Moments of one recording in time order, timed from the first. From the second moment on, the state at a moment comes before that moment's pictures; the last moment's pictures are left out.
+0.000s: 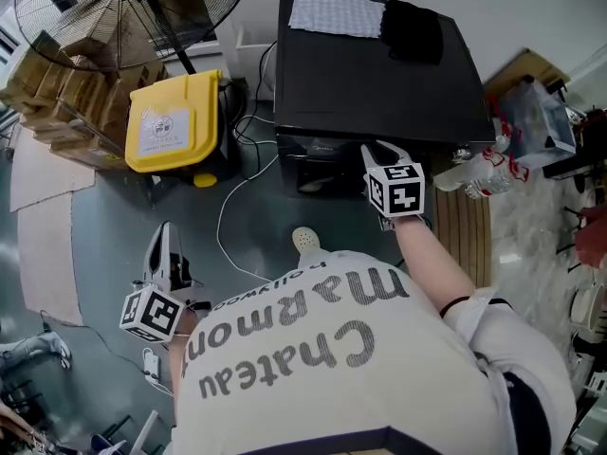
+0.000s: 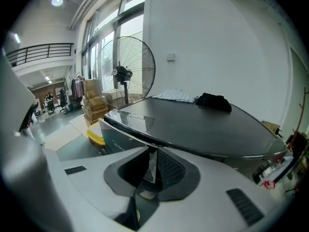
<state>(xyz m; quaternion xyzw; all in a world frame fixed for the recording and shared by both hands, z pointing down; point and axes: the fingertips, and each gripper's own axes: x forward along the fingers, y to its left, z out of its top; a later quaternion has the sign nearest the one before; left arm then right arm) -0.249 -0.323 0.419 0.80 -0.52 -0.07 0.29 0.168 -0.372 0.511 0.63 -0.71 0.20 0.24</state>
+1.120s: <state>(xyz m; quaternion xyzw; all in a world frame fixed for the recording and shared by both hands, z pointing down) -0.258 -0.289 0.400 0.80 -0.53 -0.08 0.27 0.169 -0.370 0.519 0.66 -0.67 0.23 0.25</state>
